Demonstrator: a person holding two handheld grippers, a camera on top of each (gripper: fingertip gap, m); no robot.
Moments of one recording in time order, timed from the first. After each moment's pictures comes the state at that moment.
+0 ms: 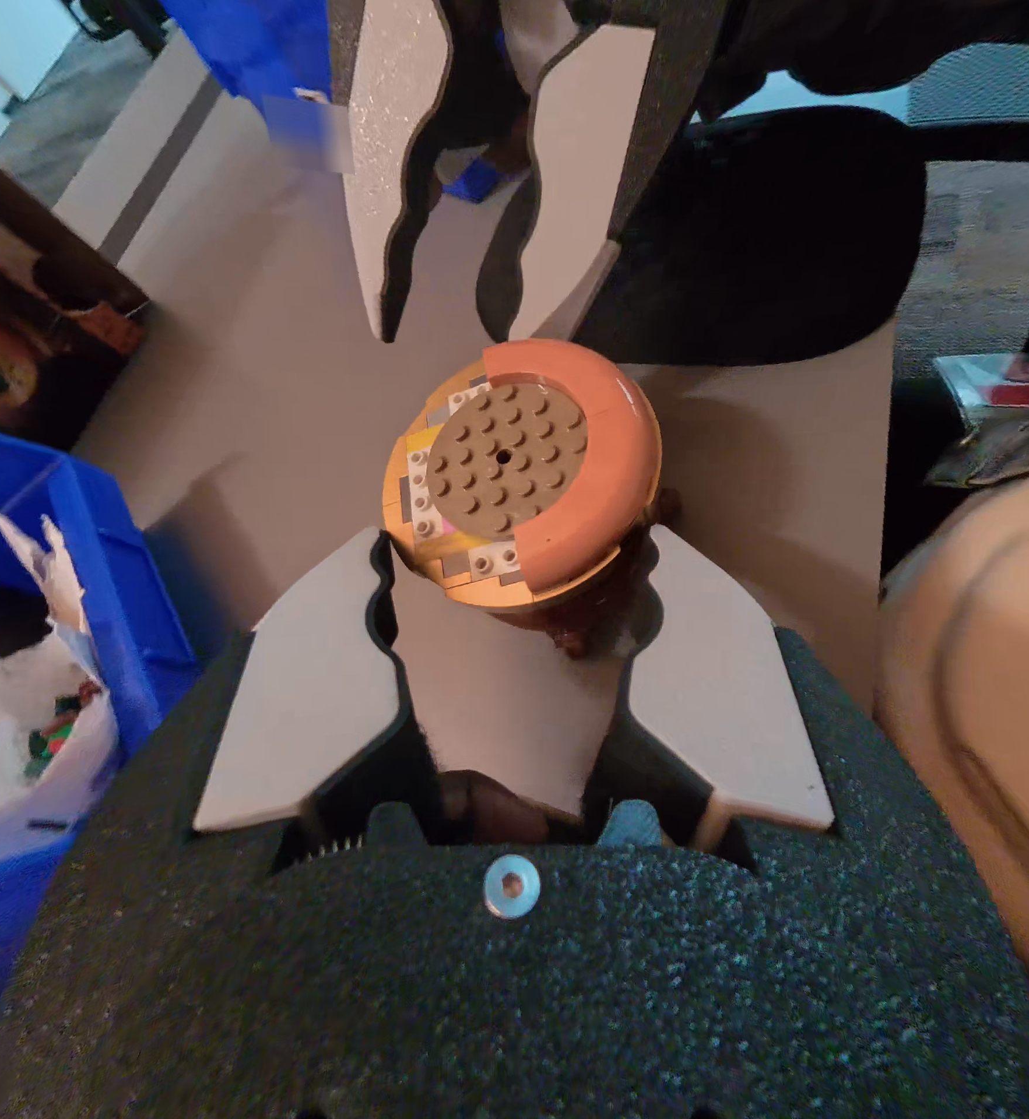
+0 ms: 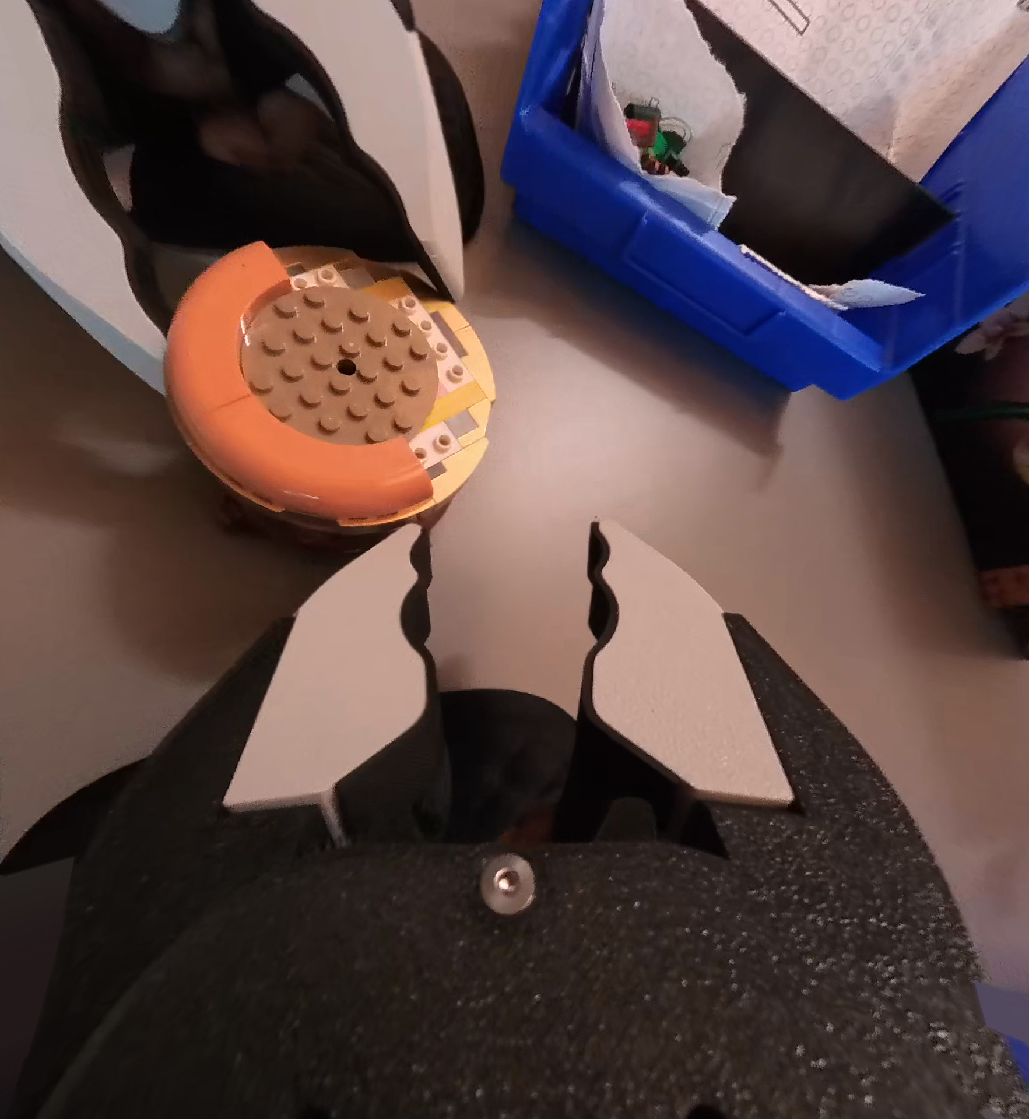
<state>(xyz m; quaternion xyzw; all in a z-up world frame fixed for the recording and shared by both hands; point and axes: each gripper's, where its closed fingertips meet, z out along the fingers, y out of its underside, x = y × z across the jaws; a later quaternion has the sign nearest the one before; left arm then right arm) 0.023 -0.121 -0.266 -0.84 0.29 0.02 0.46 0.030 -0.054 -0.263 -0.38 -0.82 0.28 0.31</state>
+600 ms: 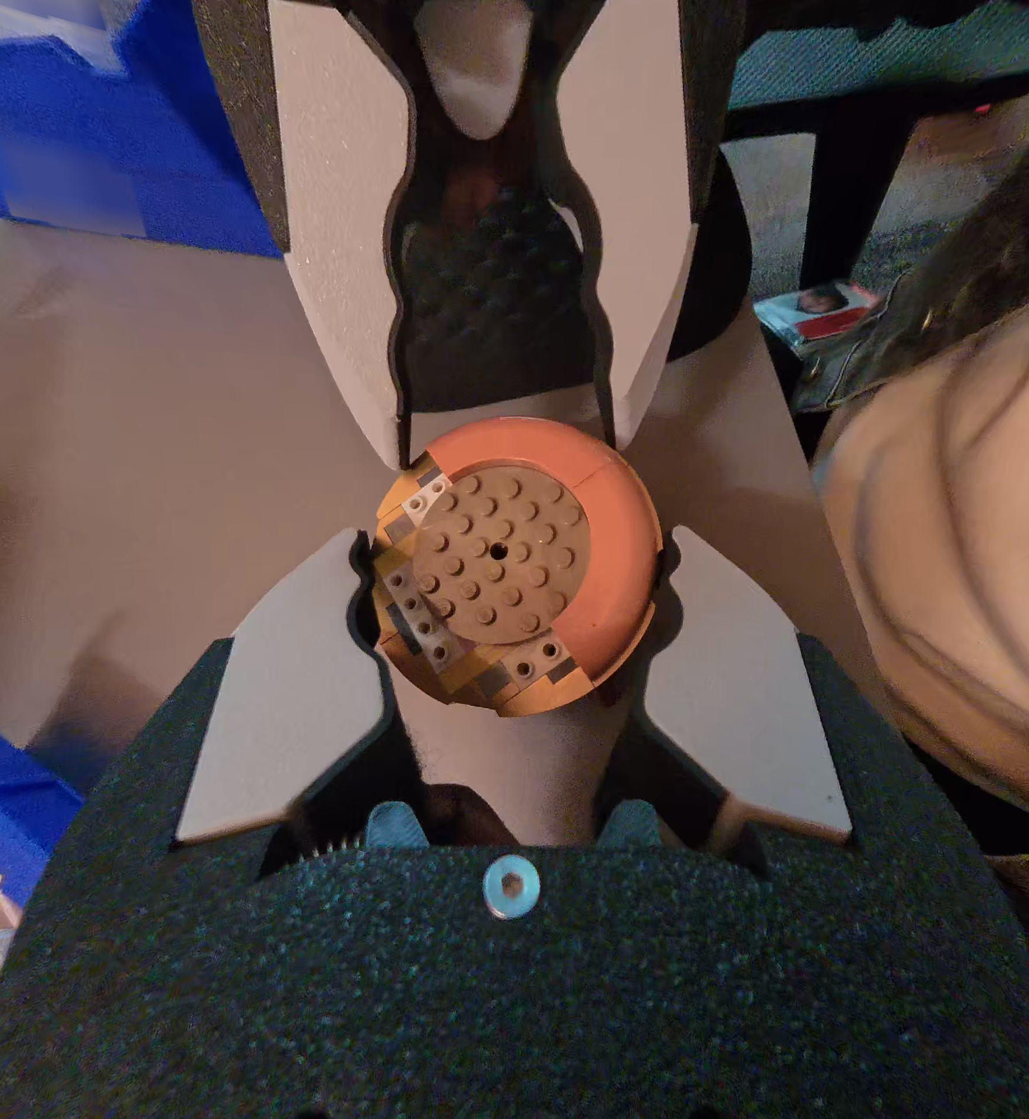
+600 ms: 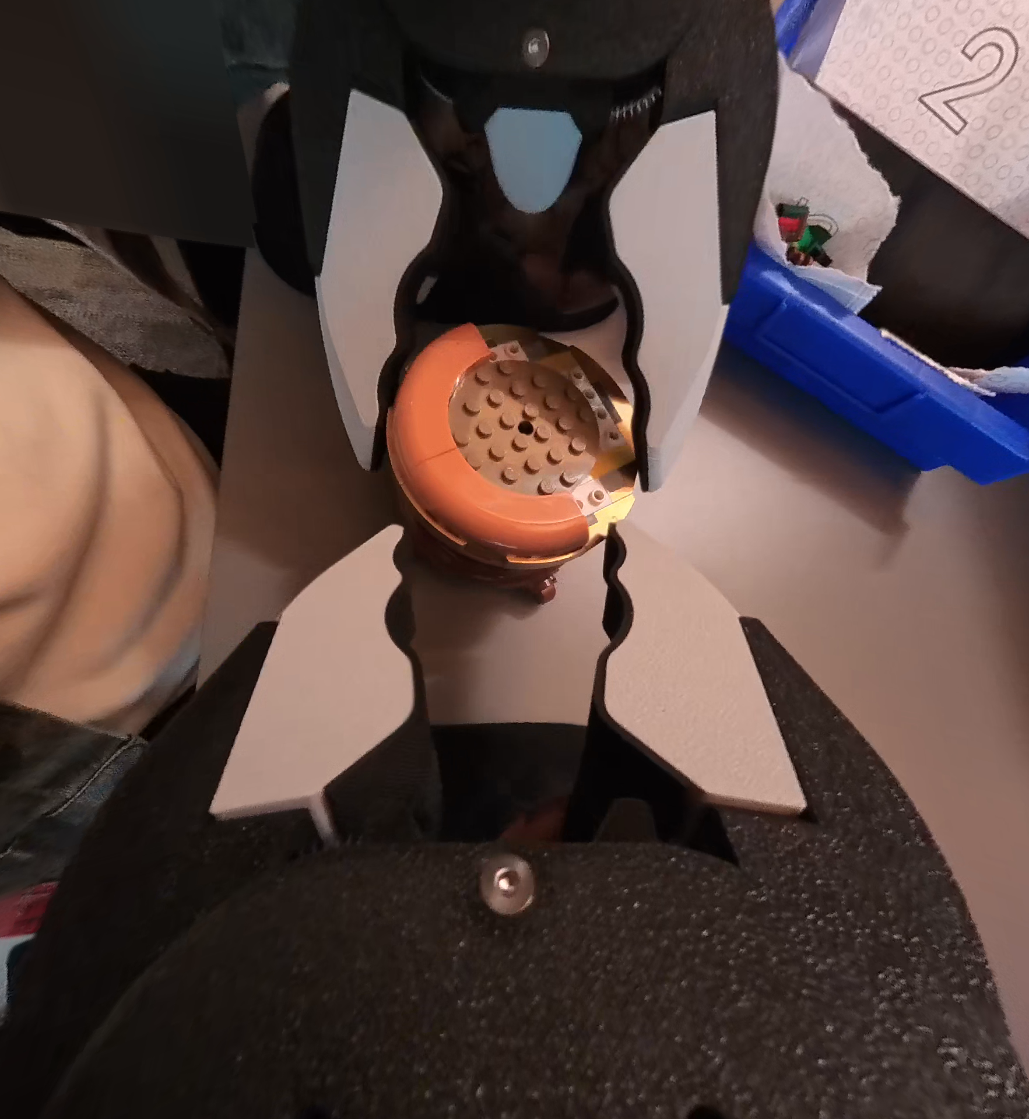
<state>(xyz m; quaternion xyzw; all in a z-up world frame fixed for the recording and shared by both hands) 0.044 -0.104 -0.267 -0.79 0.45 -0.10 0.40 0.050 -0.097 -0.256 -0.33 -0.84 0.34 0.25</state>
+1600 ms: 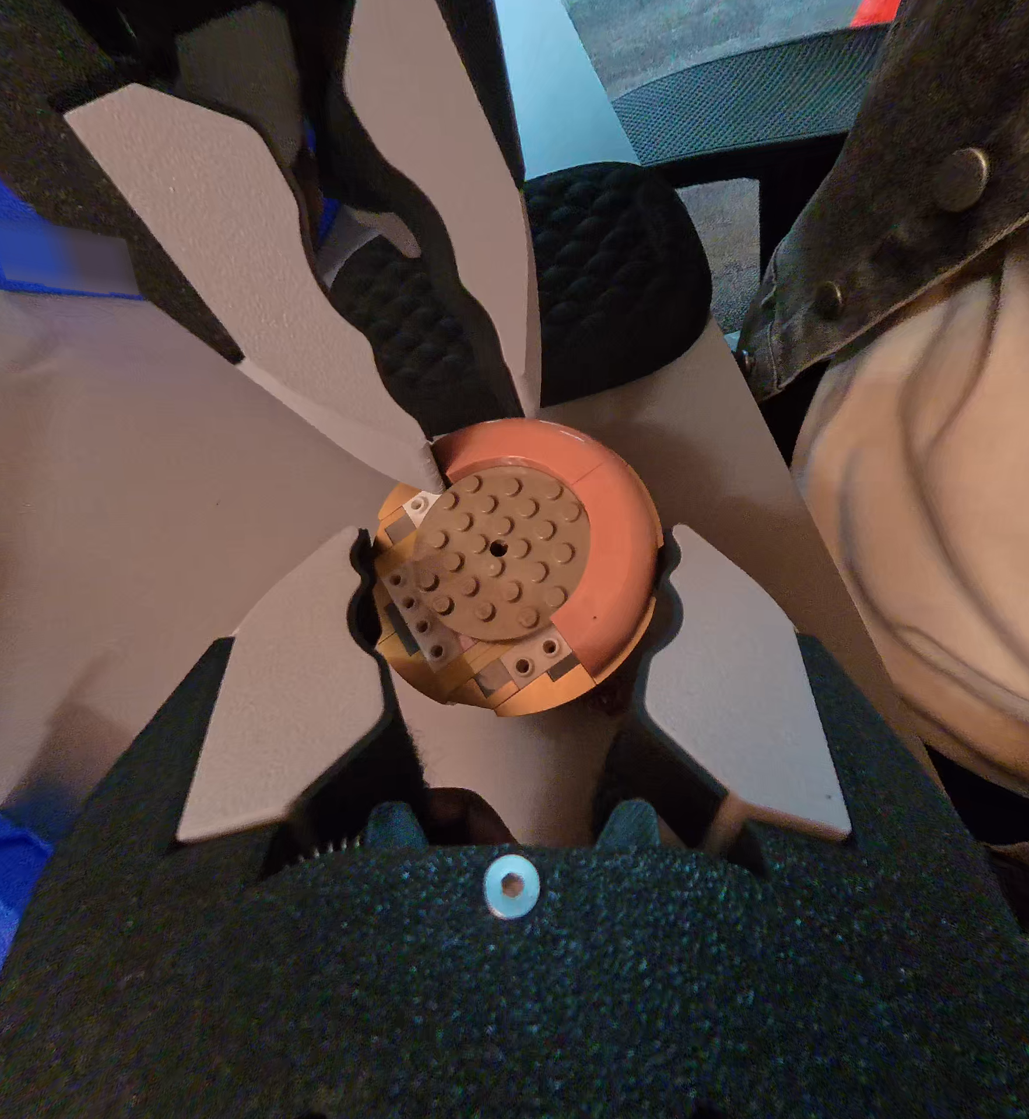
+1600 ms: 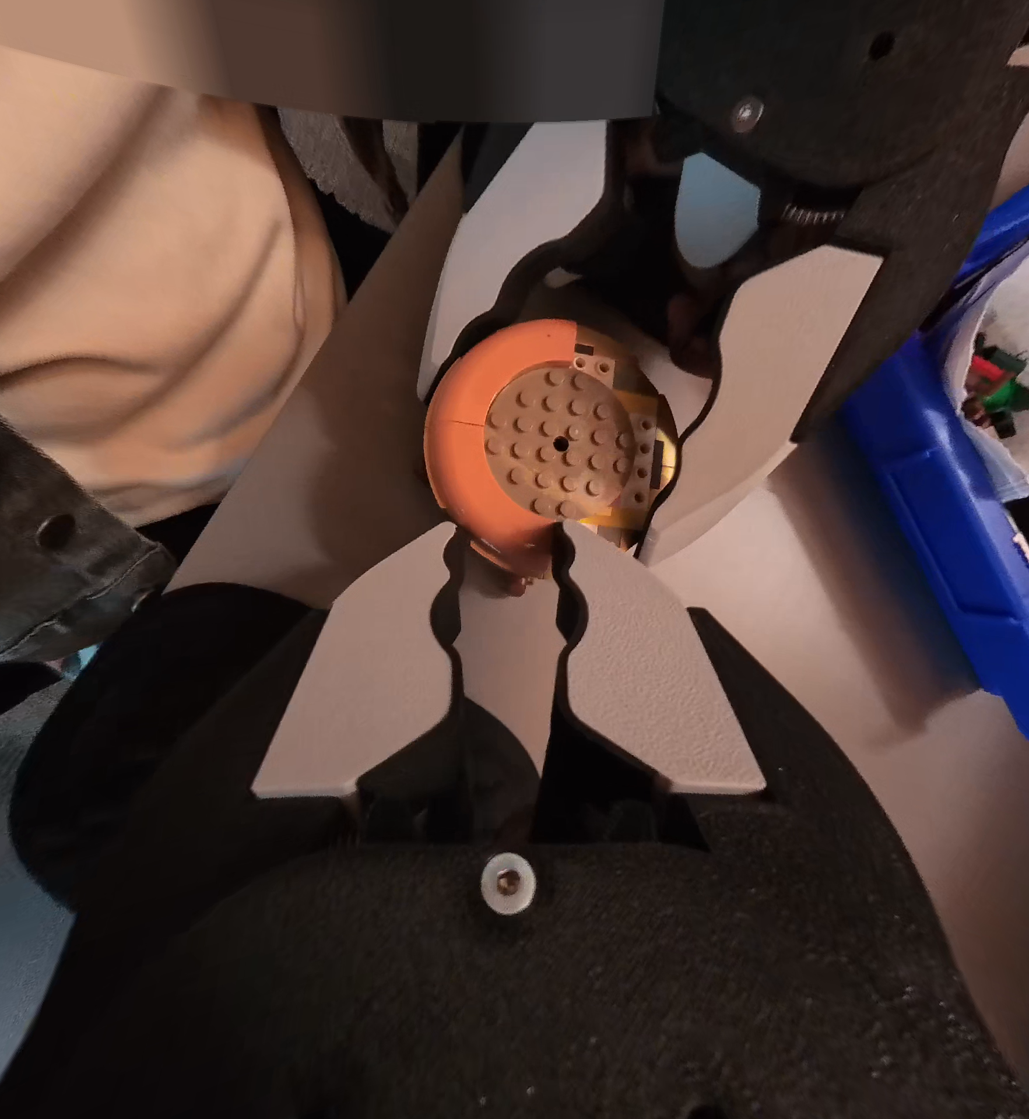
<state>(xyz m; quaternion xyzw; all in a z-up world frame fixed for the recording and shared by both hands) 0.048 -0.106 -0.266 -0.76 0.47 -0.13 0.43 0.052 -0.097 -0.252 -0.12 -0.94 0.31 0.12</state>
